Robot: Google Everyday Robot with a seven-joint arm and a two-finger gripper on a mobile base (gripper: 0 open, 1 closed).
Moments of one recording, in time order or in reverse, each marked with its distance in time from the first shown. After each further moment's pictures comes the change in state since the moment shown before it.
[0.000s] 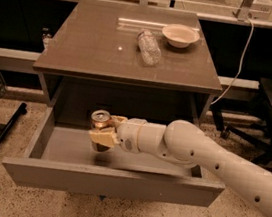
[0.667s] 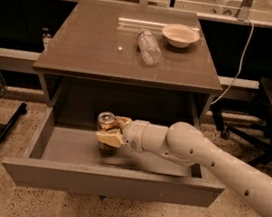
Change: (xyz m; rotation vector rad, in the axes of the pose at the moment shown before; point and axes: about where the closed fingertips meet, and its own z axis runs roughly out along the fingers) arm 0.032 -0.040 0.011 -0.008 -0.013 -0.062
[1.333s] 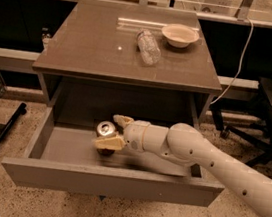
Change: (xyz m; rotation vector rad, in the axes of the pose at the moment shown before) arm 0.007 -0.010 0.003 0.007 -0.013 0.000
